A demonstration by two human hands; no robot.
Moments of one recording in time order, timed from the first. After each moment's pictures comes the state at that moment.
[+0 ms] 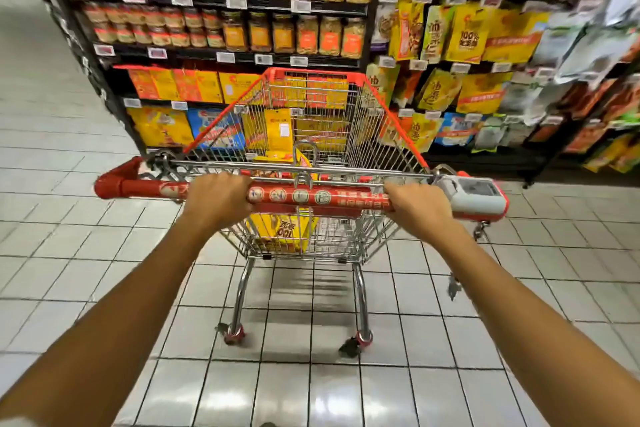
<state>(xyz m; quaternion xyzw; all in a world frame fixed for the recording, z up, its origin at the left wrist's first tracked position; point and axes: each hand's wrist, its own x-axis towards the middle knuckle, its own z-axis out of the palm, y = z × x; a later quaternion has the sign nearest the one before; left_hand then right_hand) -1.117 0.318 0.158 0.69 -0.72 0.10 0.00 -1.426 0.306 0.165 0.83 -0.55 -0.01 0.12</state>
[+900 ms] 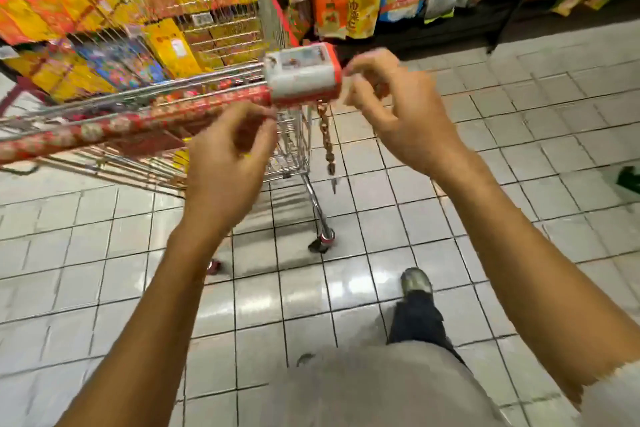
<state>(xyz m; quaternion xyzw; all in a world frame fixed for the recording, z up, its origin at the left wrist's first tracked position) -1.426 0.405 0.180 0.55 -0.68 -0.23 0.42 -1.629 0.373 0.182 0.73 -0.51 0.41 -0.19</state>
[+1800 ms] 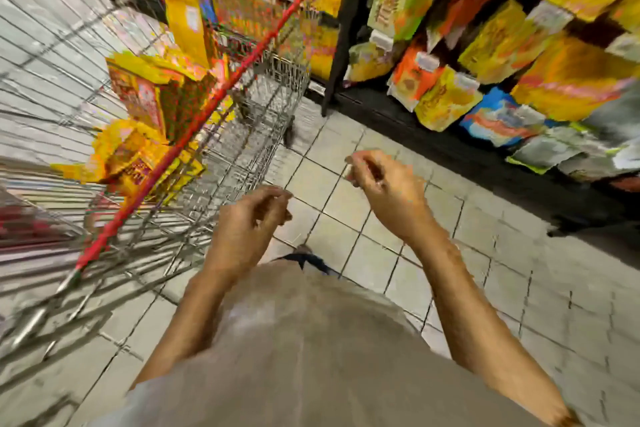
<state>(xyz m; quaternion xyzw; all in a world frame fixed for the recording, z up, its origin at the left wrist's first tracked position) -1.621 0.020 0.057 0.75 -0.37 -0.32 0.45 -1.769 -0.117 0.086 0.80 -0.43 0.15 -0.39</state>
